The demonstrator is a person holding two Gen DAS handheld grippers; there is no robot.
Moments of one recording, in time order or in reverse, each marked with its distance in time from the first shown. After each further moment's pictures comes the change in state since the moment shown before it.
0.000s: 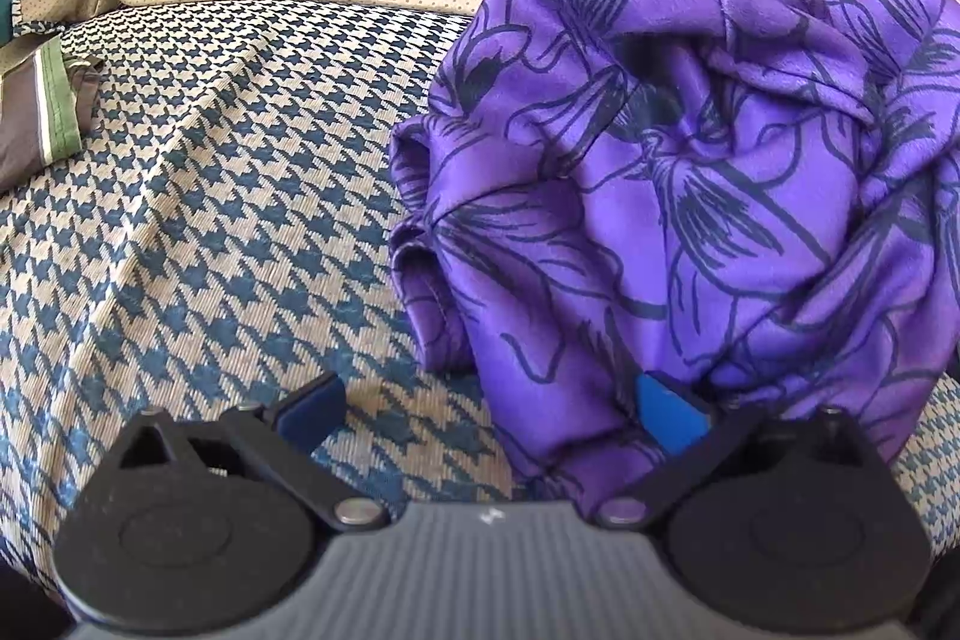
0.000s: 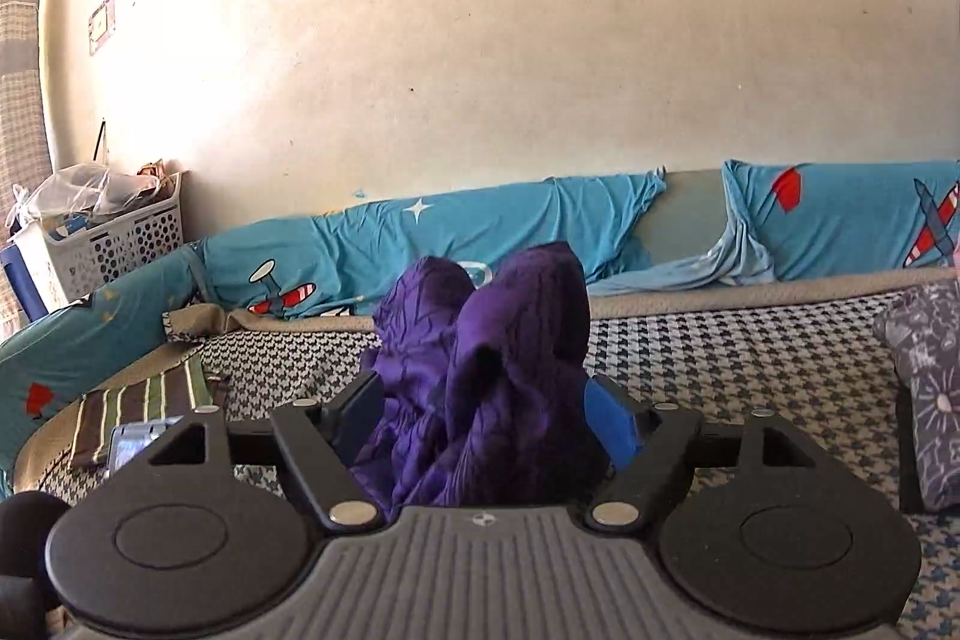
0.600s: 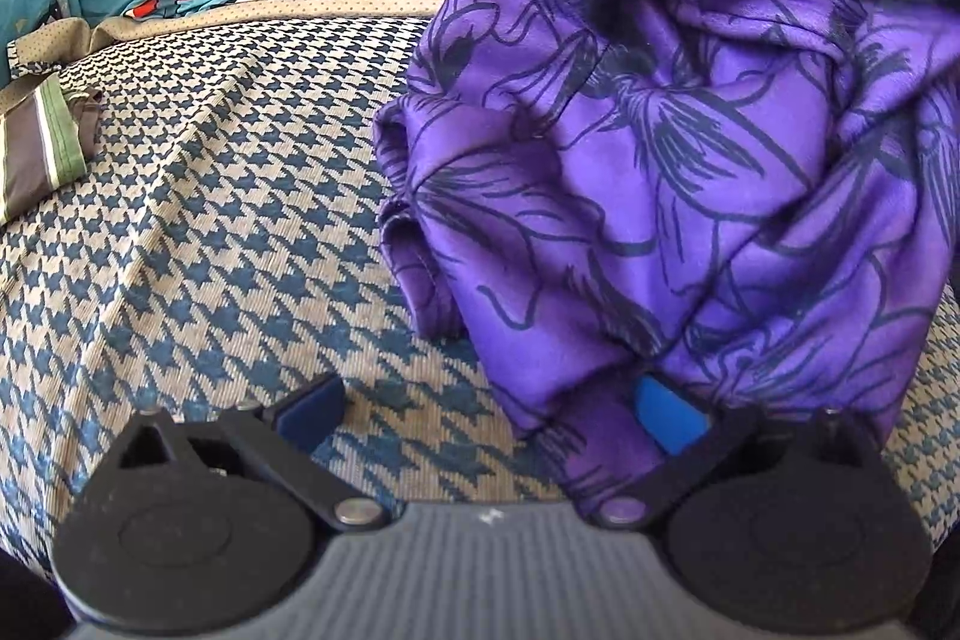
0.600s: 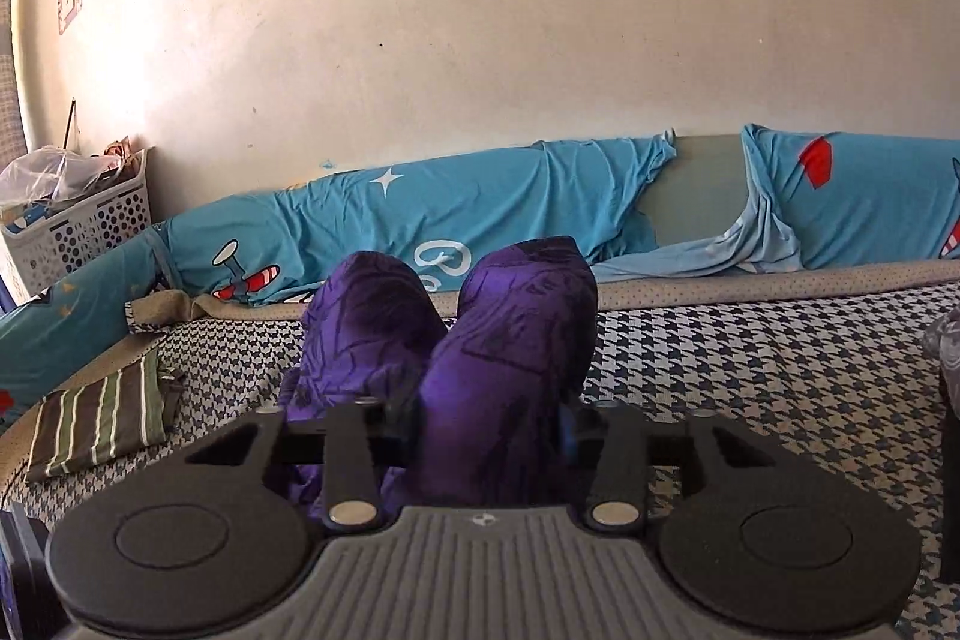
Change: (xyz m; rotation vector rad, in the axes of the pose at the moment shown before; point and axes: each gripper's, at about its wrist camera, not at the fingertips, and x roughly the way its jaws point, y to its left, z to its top) left arm 0.005 -0.006 -0.022 0.085 -0.025 0.038; right arm 0.085 -0.037 0.006 0.021 0.084 0.007
